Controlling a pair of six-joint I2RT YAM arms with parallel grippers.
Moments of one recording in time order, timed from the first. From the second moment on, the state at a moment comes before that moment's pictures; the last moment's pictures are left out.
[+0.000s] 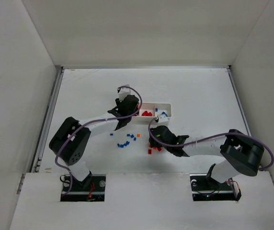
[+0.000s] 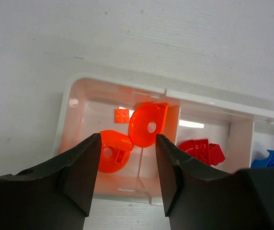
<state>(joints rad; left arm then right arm) -0.68 1.67 0.94 0.05 -0.52 -0.62 0.99 1.50 0.60 0.13 0.40 0.60</state>
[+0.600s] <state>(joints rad) -0.76 1.13 0.60 -0.12 -0.59 -0.67 1.02 1.50 0.60 0.13 0.40 0.60</state>
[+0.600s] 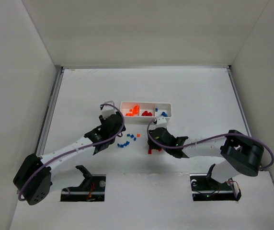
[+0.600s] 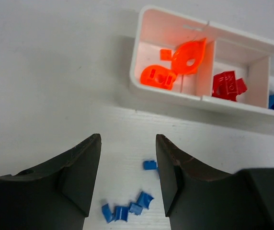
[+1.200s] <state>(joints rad) -0.87 1.03 0.48 -0.37 -0.57 -0.84 1.02 1.45 0.61 0.06 0.41 0.60</state>
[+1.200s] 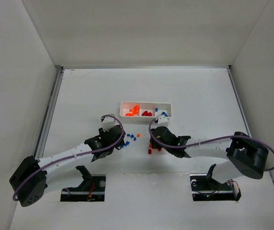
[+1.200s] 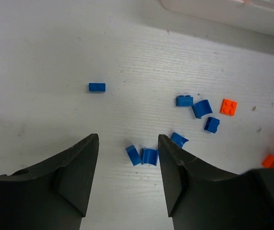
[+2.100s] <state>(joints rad) -0.95 1.07 0.44 -0.37 -0.56 -0.91 0.76 1.64 0.99 0.09 0.39 0.49</state>
